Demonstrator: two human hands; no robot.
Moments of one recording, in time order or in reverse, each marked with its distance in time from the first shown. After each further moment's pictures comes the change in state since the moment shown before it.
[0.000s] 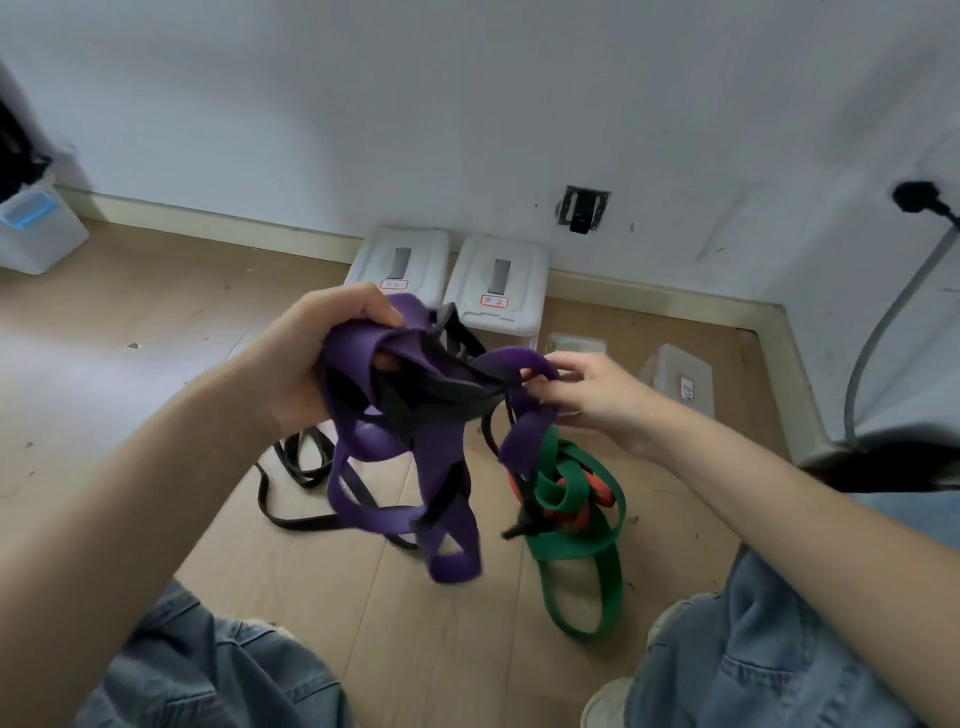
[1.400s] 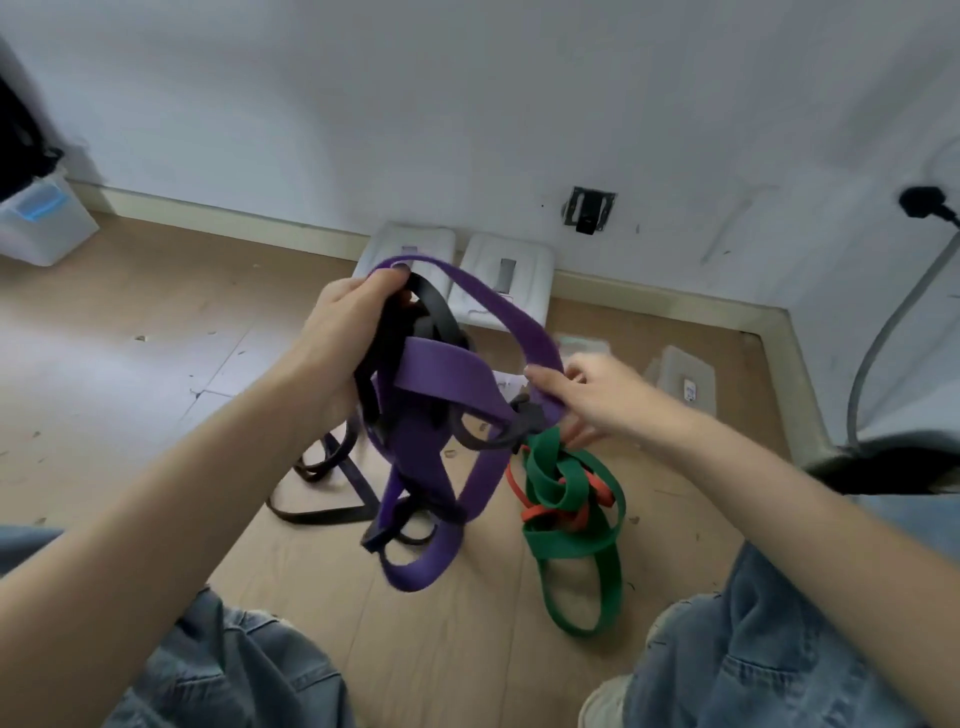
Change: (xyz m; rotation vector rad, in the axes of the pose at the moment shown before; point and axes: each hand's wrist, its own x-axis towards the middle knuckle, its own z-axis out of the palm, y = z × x) left_hand 0.020 -0.011 0.015 0.007 0.378 0.252; right_hand -0.012 -0.012 0.004 -0.416 0.080 0.051
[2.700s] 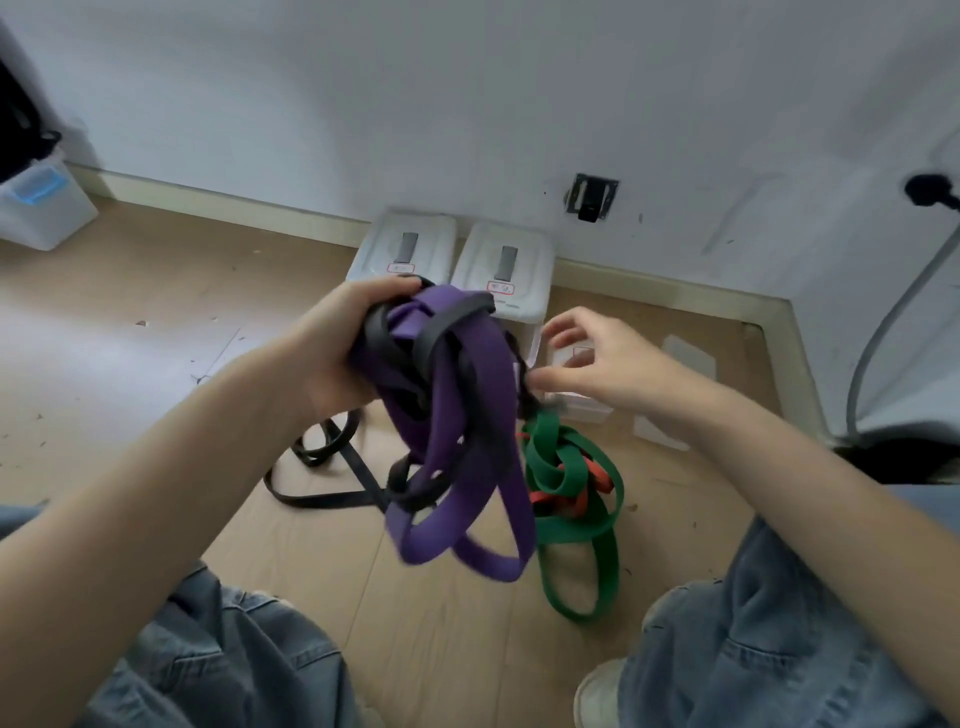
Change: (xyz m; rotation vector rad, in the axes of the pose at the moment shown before) left_hand -0.003 -0.004 -0.013 -0.071 -0.325 -0.344; right_hand -0.013 -0.011 -0.012 -0.036 0.042 -0.154
